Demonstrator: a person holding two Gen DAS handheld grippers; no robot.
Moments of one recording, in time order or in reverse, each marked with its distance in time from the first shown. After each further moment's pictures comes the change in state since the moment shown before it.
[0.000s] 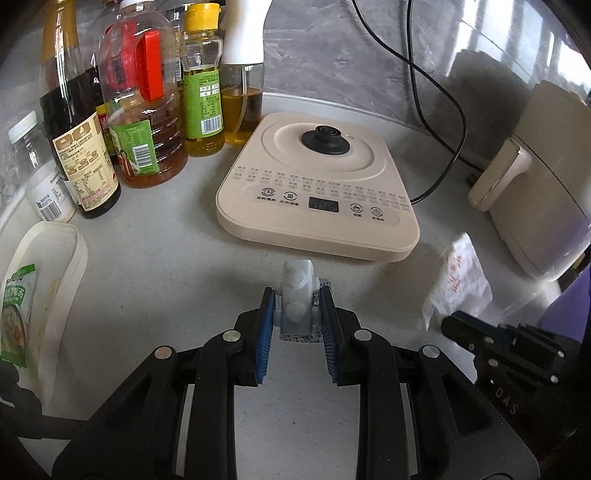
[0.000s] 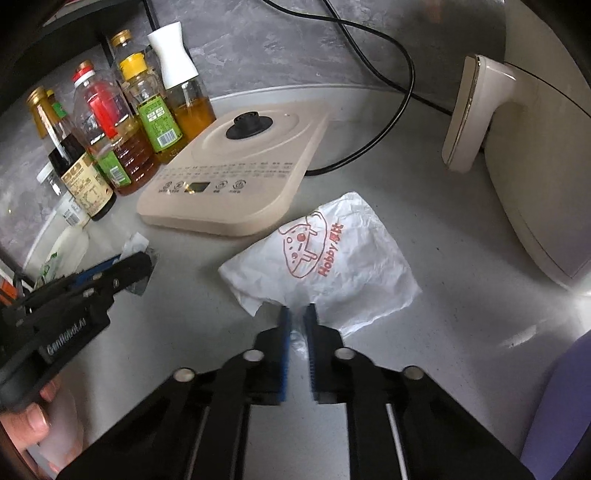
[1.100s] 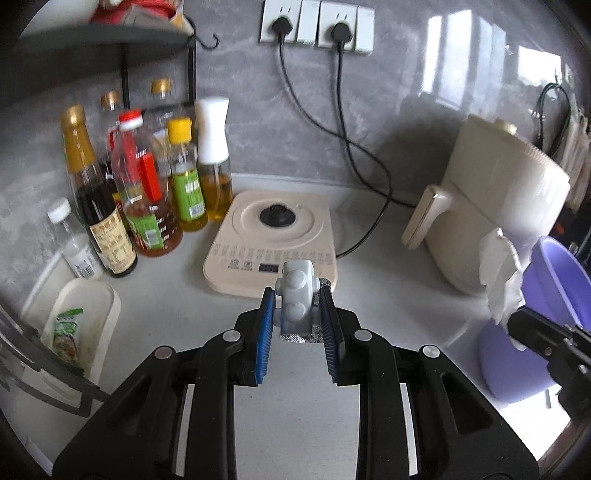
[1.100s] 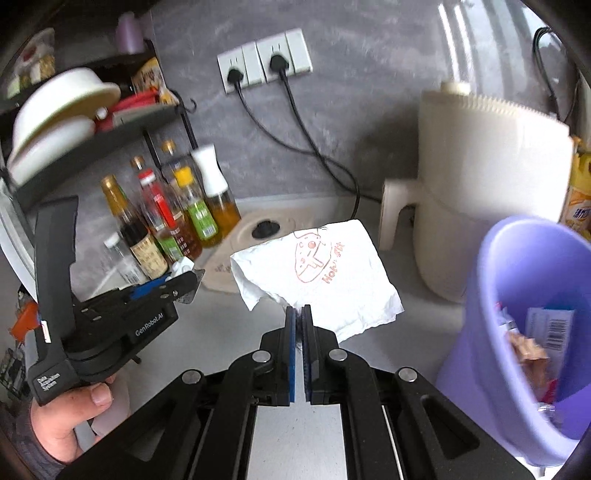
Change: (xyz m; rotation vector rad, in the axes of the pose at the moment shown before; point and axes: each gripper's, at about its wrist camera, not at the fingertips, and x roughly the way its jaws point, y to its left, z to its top) left arm -0.110 -0.052 0.010 0.091 -0.189 -0.017; right arm -0.180 -0.017 -0.025 0.049 -0.316 0.033
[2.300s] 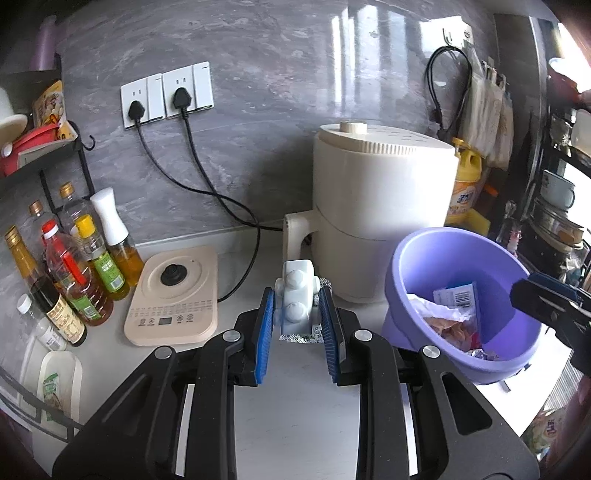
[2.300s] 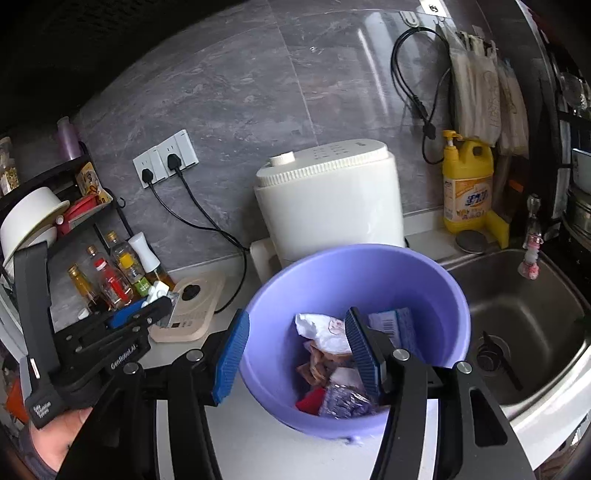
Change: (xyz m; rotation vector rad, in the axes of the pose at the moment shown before) left arm -0.052 -0.144 0.014 0.257 -0.083 -0.164; right arm -0.125 -0.118 -0.008 0.212 -0.175 -0.184
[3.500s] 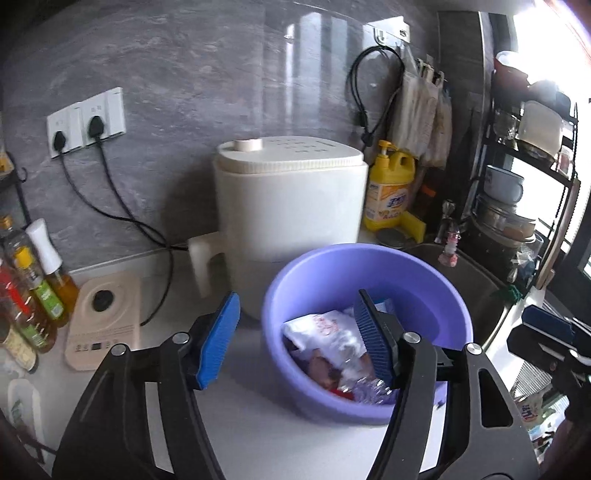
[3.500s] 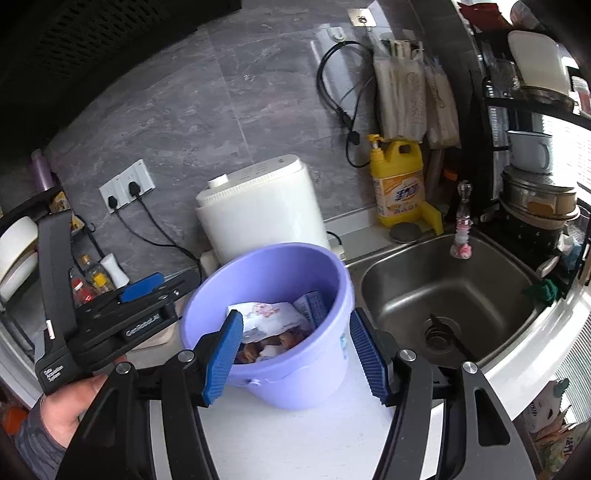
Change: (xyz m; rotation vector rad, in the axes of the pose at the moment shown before) left arm -0.001 -0.067 0.013 0.060 -0.031 -0.195; right arm -0.069 -0.052 -0.016 0.087 -0.046 -0.126
